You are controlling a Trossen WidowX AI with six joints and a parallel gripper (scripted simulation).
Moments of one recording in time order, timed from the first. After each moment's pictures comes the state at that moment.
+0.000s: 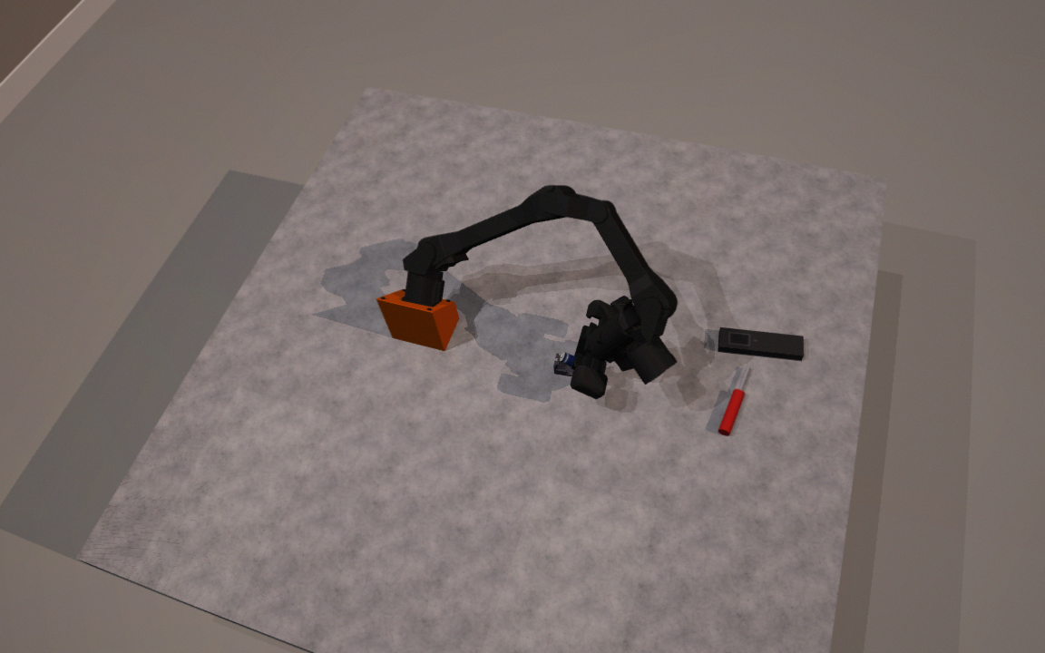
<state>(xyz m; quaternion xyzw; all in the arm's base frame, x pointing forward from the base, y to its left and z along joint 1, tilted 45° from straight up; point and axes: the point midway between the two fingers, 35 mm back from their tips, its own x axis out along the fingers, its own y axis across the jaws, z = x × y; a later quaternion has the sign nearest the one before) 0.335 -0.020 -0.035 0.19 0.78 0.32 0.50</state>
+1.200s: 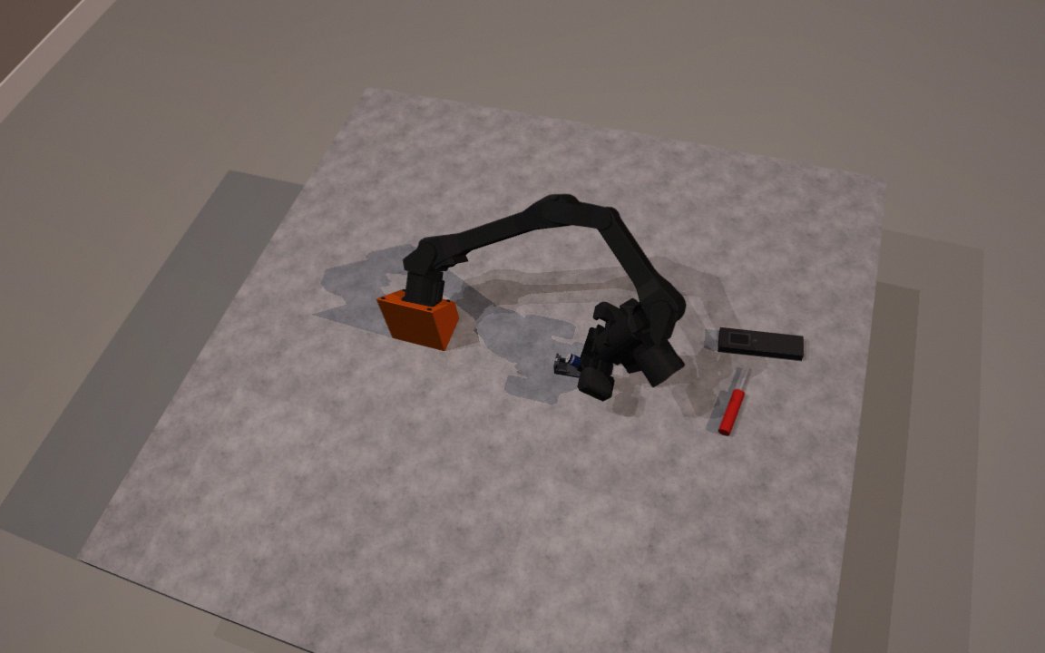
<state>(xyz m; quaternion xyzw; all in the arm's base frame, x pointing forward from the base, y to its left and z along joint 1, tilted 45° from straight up) 0.347 -0.020 -0.035 0.19 0.78 0.32 0.50</state>
